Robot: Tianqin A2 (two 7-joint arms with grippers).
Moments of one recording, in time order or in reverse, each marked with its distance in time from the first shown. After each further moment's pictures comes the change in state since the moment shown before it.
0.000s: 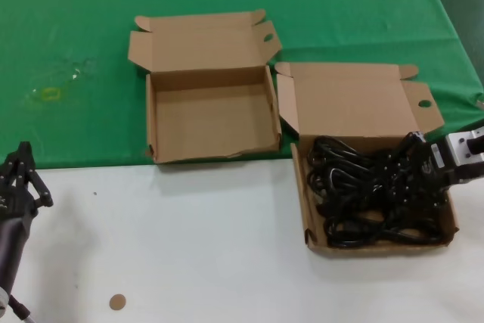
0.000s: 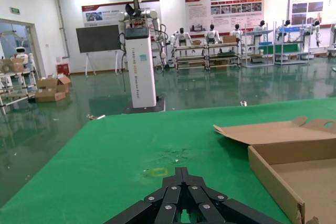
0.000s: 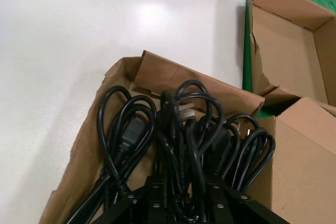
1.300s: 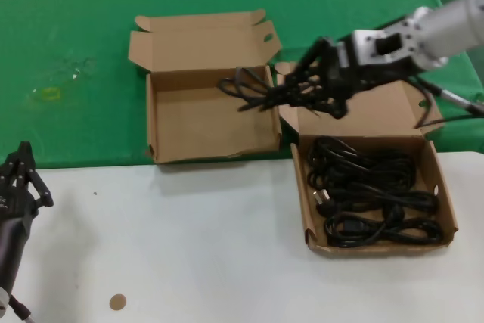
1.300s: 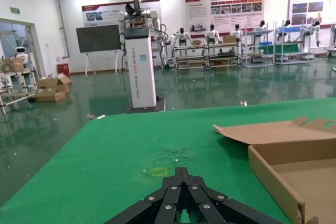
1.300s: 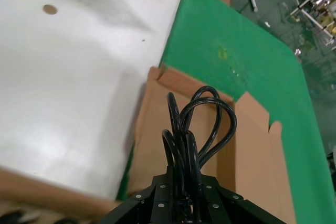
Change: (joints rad) left arm 0.000 0.000 0.000 0.000 0.000 0.000 0.000; right arm 0.311 -0.277 -0.041 -0.136 -0.054 0.023 0.071
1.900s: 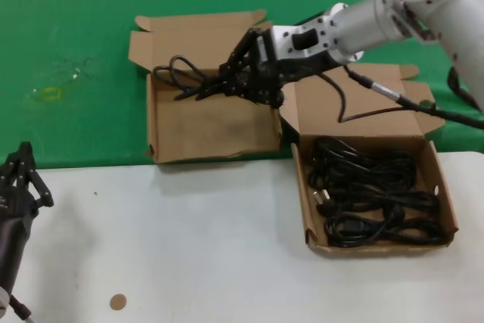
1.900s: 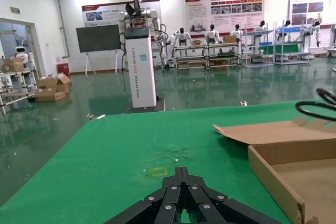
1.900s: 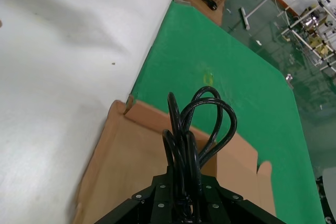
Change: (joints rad) left arm 0.000 0.000 0.000 0.000 0.000 0.000 0.000; right arm 0.129 -0.286 -0.021 -0.368 -0.017 0.161 -0.156
